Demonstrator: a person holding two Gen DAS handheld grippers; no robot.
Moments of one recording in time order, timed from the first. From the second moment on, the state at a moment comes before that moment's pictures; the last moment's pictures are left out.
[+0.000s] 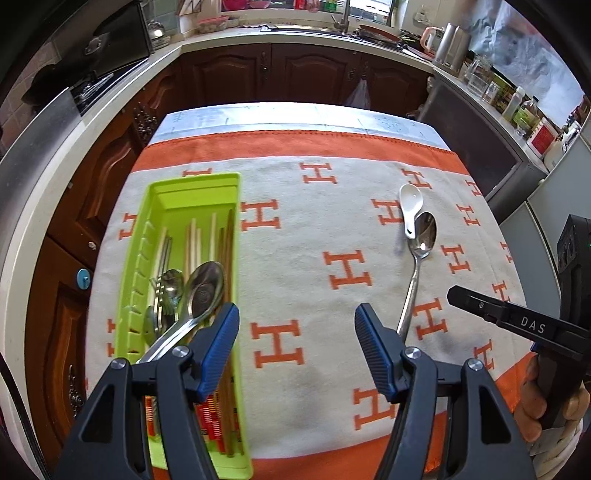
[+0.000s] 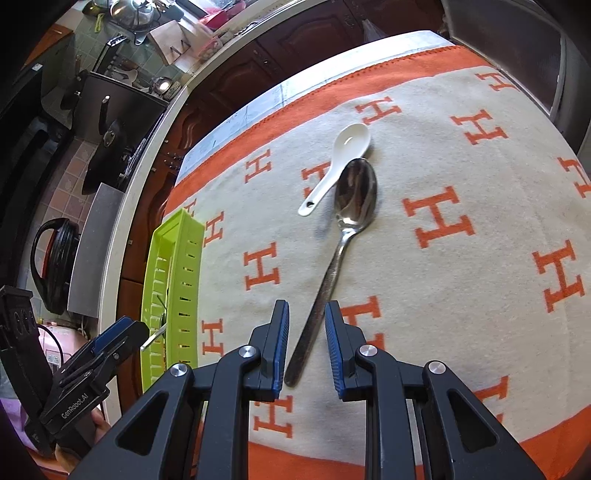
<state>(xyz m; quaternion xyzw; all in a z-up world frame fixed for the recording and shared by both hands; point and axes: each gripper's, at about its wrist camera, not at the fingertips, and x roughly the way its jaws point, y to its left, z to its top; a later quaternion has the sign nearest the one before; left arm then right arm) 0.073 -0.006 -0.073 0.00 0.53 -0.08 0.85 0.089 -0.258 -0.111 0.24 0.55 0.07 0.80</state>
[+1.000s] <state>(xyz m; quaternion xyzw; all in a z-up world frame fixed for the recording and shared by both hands) 0.117 -0.067 -0.129 -0.03 0.59 -0.16 0.79 0.161 -0.304 -0.194 0.36 0.56 0.12 0.74</state>
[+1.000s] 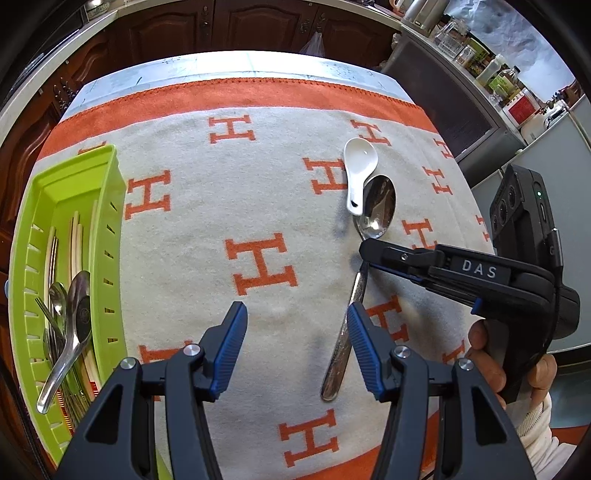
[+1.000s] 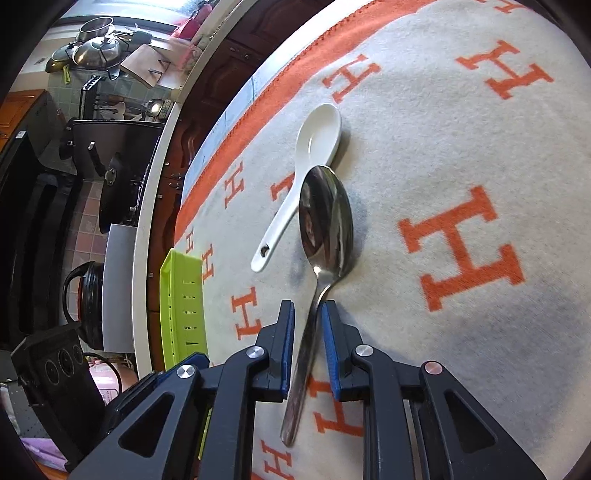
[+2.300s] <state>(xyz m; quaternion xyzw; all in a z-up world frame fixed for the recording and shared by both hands) 0.105 0.013 -0.104 -0.12 0.56 -0.17 0.80 0.186 -0.209 -0.171 0.14 0.60 0.06 0.79</state>
